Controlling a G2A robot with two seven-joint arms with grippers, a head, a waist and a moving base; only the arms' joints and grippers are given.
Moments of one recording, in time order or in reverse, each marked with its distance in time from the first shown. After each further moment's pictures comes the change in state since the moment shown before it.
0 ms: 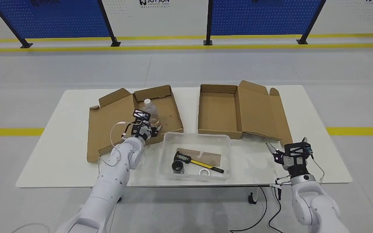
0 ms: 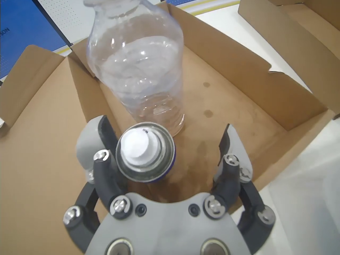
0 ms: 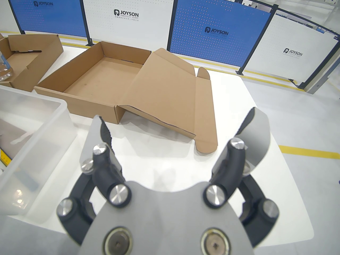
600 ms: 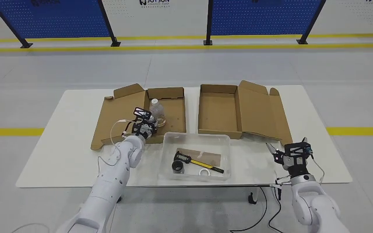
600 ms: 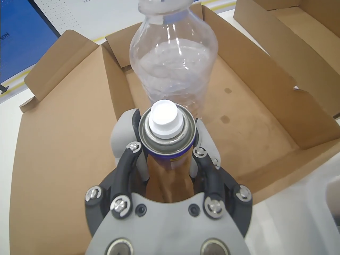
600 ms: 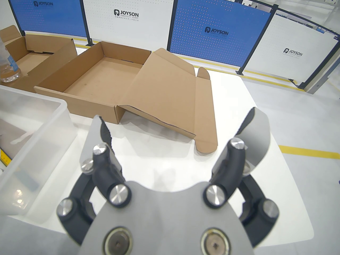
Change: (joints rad) left arm -0.007 0.002 -0.002 -0.014 0.003 -0.006 -0.027; right arm 0.000 0.000 0.000 0.000 0.000 0.000 0.000
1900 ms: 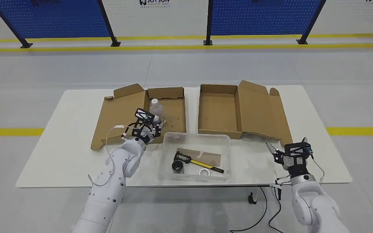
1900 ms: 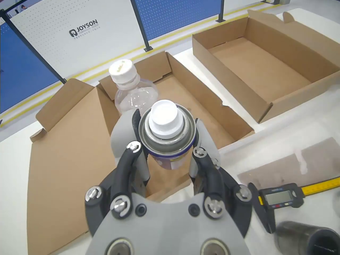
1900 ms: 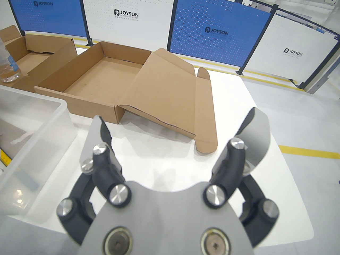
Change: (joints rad) left arm 0.219 0.039 -0.082 -0.432 0.046 -0.081 -0.086; right arm 0.000 0.000 0.000 0.000 0.000 0.000 0.000
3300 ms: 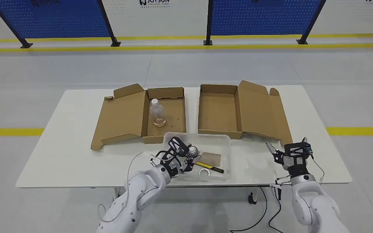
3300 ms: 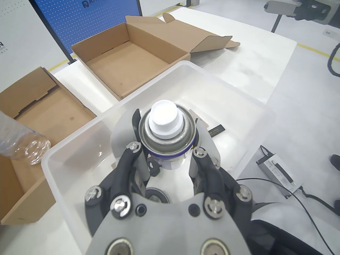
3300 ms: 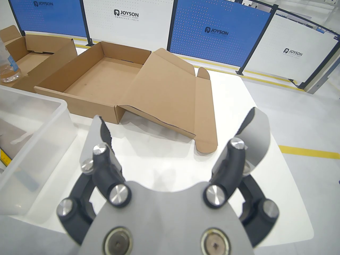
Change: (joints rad) left arm 0.270 -0.014 0.129 -0.375 -0.043 -0.198 -0.081; right arm 0.000 0.000 0.000 0.000 0.000 0.000 0.000
